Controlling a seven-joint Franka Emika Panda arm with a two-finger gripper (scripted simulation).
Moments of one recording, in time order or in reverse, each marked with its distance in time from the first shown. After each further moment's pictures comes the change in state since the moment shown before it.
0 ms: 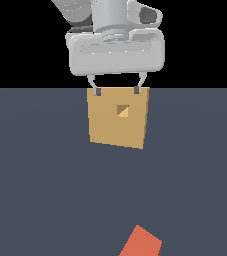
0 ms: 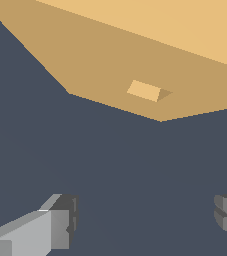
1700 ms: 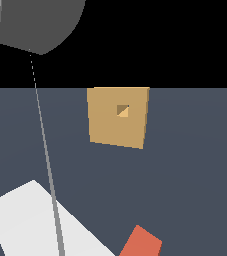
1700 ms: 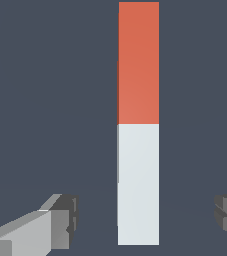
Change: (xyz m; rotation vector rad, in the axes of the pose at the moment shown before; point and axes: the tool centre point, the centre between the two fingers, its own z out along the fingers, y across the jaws) arm -0.329 -0.061 0.108 0.041 -0.050 0.642
